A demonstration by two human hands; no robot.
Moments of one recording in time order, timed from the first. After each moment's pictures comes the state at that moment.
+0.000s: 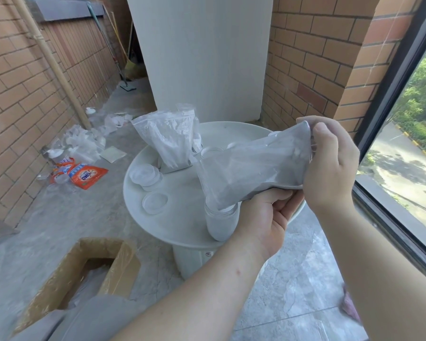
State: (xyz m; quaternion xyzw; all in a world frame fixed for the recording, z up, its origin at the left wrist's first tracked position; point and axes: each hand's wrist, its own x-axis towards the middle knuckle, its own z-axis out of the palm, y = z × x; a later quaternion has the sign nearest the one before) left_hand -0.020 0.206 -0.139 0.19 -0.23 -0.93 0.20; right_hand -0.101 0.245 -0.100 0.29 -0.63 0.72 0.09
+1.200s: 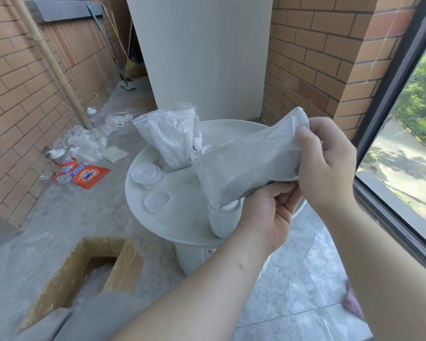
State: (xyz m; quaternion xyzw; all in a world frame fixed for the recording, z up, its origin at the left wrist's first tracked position) left_hand -0.020 0.206 -0.133 0.18 -0.20 -0.94 0.20; right_hand -0.100 0.248 -0.103 0.36 -0.67 0.64 0.11
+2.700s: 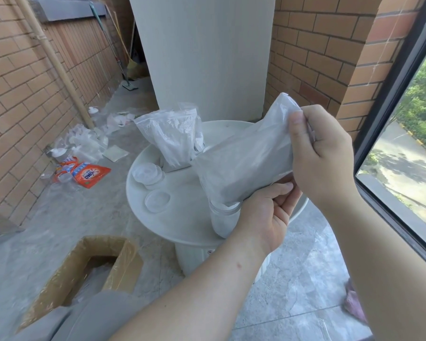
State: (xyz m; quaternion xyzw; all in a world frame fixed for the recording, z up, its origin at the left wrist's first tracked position) left_hand -0.020 0.205 -0.134 0.20 -0.19 -0.94 0.22; right_hand -0.104 0.243 -0.090 0.44 -0.68 0.55 0.18
